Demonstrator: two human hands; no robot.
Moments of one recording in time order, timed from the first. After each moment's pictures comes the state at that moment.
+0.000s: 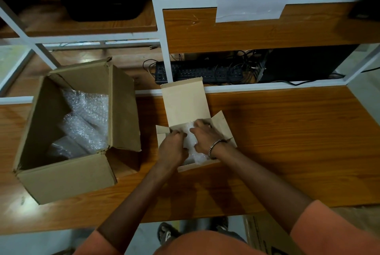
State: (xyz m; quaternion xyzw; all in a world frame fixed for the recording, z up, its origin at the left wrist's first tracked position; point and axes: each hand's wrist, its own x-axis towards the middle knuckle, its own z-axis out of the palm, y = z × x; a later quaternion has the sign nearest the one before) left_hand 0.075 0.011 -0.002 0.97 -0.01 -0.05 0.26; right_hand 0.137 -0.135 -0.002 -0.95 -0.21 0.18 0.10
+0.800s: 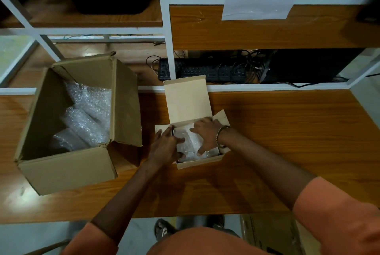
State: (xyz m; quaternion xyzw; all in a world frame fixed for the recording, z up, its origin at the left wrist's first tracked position) left_hand 0.080 0.046 -0.027 0.98 -0.07 -0.14 0.15; right_hand 0.175 -0.150 -0.006 -0.90 -0.34 0.26 -0.12
